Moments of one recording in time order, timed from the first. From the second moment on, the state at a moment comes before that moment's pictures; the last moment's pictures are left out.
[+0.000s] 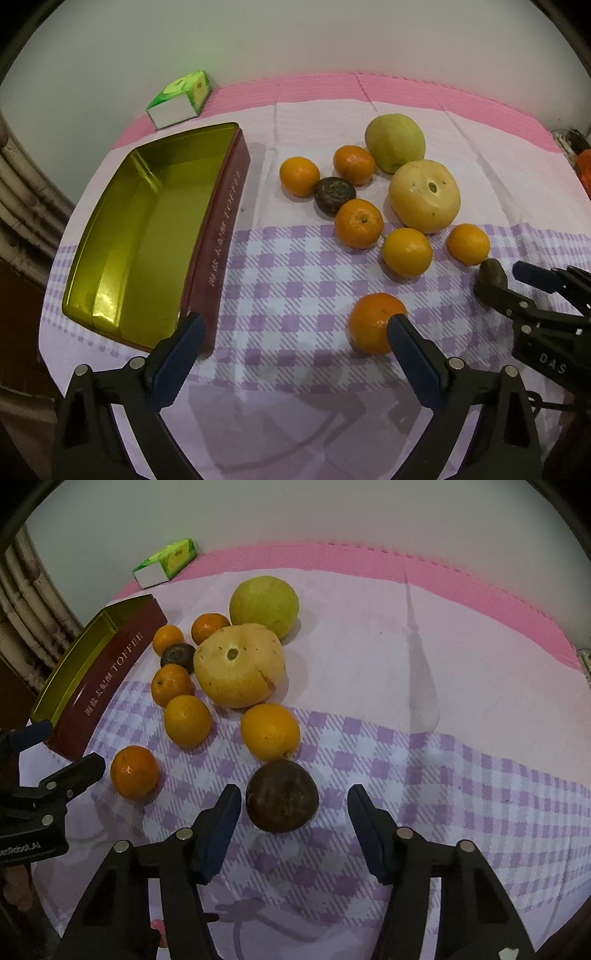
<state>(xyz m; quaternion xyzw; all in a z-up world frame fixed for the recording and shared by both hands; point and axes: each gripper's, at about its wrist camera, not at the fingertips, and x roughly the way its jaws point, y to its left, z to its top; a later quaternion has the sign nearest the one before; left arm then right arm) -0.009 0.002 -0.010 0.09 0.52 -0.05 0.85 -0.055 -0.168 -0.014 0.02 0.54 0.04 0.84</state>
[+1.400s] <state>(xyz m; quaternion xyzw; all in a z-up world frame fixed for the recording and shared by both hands) 0.017 -0.024 -0.041 0.08 0.58 -0.15 0.80 -0.051 -0.182 -0.015 0.05 0.54 0.02 0.84</state>
